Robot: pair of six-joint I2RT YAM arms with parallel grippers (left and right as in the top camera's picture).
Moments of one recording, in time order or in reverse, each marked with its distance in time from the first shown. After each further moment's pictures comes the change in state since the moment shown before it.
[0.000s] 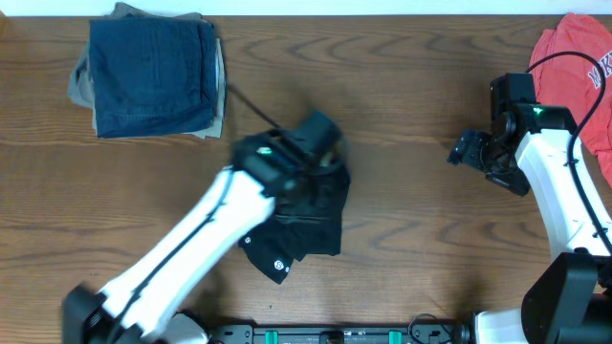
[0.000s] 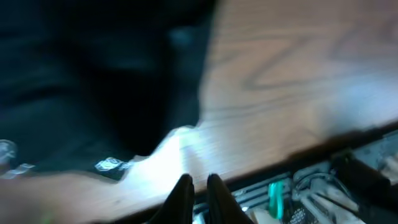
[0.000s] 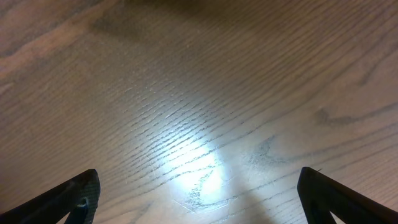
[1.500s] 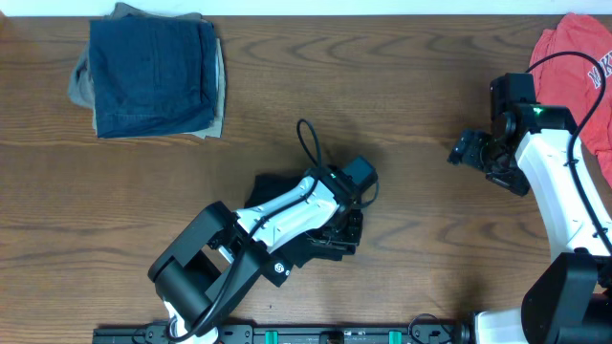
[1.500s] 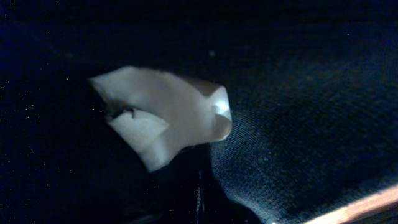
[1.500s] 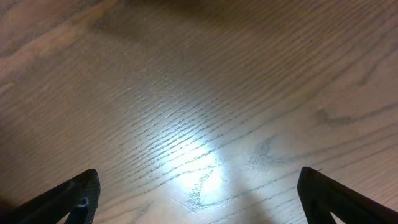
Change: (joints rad) left arm -0.165 0.383 -0.237 0.444 0.095 -0.084; right arm 0.000 0.000 0.000 0.000 0.000 0.000
